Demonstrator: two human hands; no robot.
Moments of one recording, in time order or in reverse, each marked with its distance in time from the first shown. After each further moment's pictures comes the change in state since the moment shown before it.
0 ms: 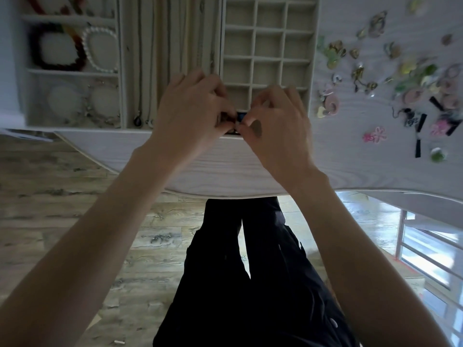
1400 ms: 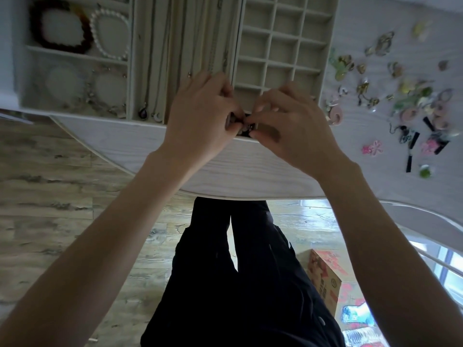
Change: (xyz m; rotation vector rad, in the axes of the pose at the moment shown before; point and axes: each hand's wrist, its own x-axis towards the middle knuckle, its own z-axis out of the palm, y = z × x) left_hand -0.007 0.003 0.008 -0.110 0.086 -0.129; right_hand 0.021 0.029 -0.011 -0.073 -0.196 -0.479
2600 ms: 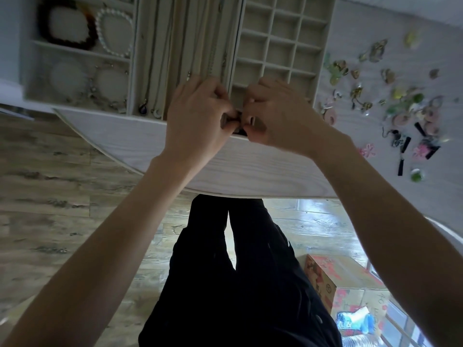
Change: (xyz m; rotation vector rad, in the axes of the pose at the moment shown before) left_hand -0.009 0.006 0.007 -0.015 0.063 -0.137; right_hand 0.025 0.006 0.000 -0.057 -0.171 -0.175
